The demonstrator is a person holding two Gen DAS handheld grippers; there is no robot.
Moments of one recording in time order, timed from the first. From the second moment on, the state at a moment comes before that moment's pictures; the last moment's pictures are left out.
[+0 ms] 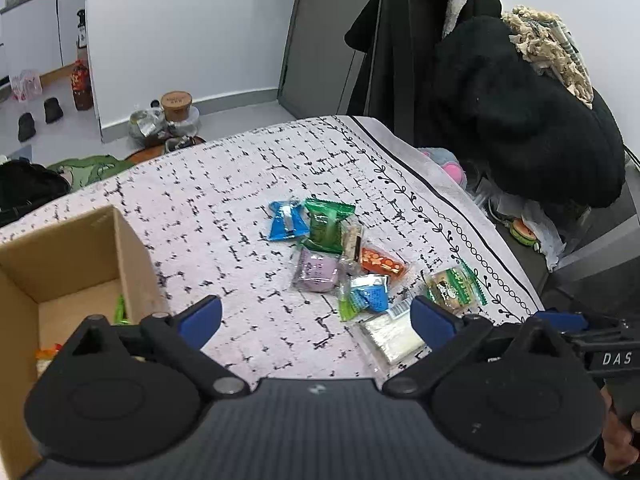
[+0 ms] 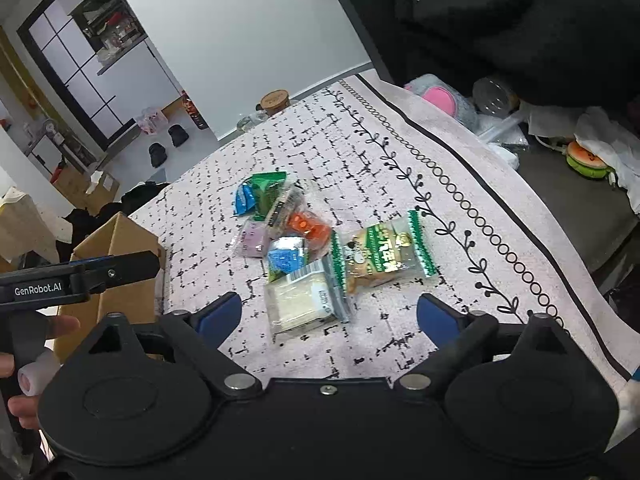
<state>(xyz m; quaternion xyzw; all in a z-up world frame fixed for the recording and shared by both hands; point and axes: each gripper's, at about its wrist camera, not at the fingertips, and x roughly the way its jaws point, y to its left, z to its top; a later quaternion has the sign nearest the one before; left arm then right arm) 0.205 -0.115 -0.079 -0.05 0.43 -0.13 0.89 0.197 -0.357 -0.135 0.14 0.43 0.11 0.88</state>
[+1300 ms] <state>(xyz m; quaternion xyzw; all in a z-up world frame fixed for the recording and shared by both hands) 0.256 -0.216 -0.165 -0.04 0.51 -0.14 0.84 0.232 -0.407 -0.174 0.15 0.46 0.08 0.87</state>
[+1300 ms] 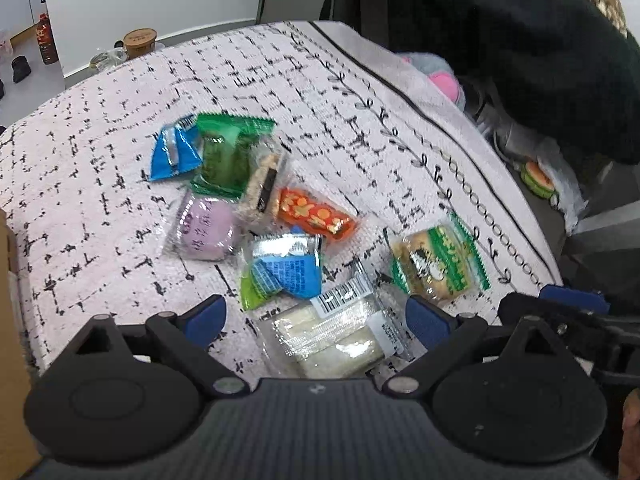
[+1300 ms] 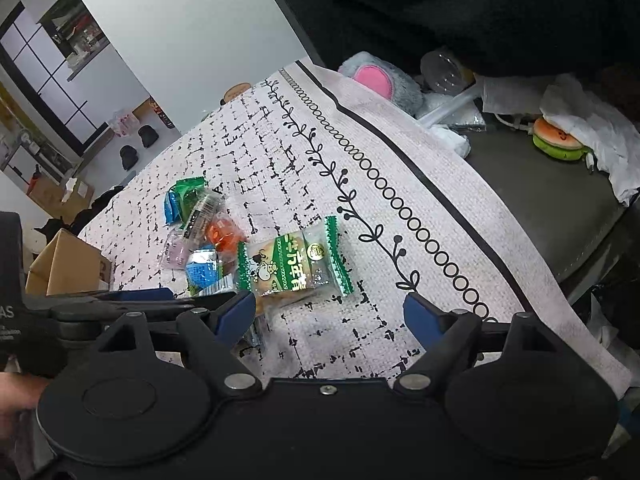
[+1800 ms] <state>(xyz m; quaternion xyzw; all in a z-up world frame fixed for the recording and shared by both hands) 0.260 -0.214 -0.175 0.00 0.53 -0.11 0.84 0.259 -0.396 -0.182 0.14 0.45 0.10 0.88</state>
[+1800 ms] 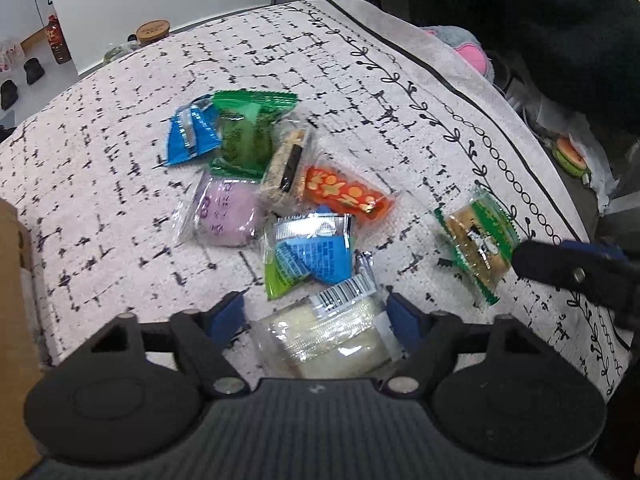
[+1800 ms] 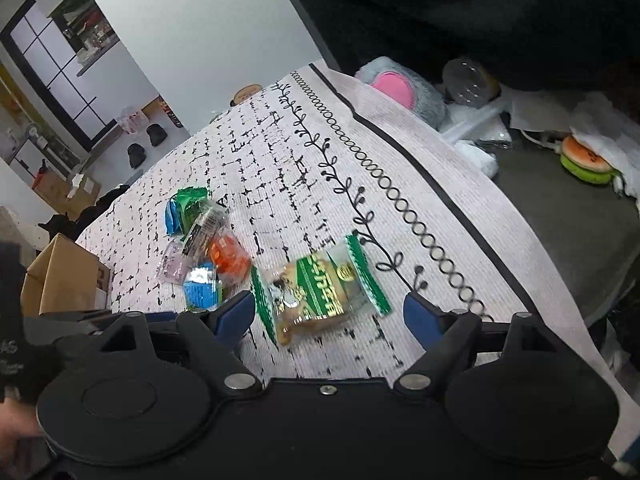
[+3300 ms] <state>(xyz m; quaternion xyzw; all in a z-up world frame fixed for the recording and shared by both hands) 0.222 -0.132 -0.110 -0.04 0.47 -0.08 0.88 0.248 -0.318 -0.145 0.09 0.43 0.17 0.88</state>
